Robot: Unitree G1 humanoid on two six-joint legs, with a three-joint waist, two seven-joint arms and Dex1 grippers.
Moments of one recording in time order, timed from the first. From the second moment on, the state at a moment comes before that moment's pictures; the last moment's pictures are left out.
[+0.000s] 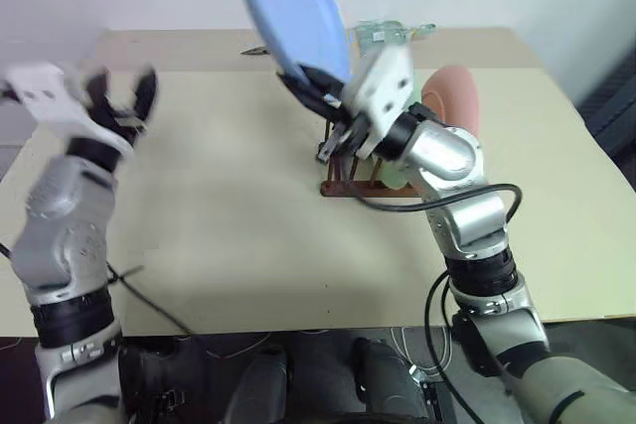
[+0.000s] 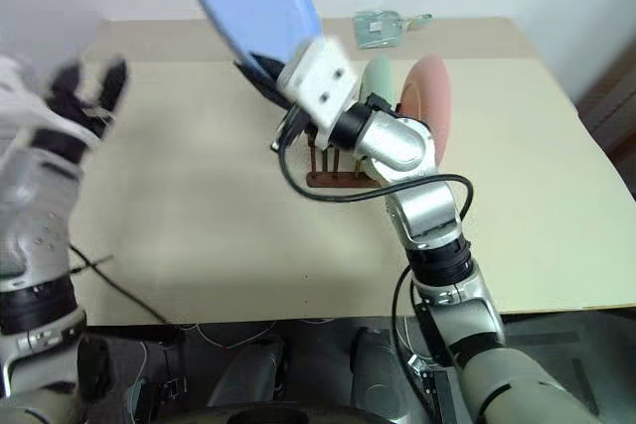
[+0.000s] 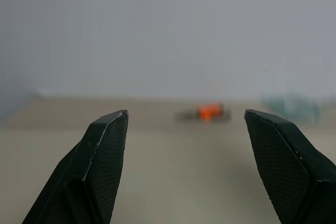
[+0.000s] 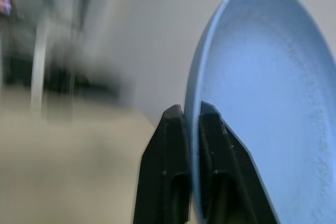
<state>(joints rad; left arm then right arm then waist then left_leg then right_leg) -0.31 0.50 0.32 -0.22 -0.48 0.42 -0.26 -0.71 -0.15 0.09 -0.34 0.36 0.41 0.58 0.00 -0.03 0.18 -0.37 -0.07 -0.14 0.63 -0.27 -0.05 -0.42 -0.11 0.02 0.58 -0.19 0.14</state>
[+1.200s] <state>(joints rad) -0.13 0.42 -0.05 -0.36 -0.35 0.45 -0.50 -0.63 -0.51 -0.07 -0.52 0.70 0.69 0.44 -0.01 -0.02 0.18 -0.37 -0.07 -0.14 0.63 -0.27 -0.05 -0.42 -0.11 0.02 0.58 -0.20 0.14</state>
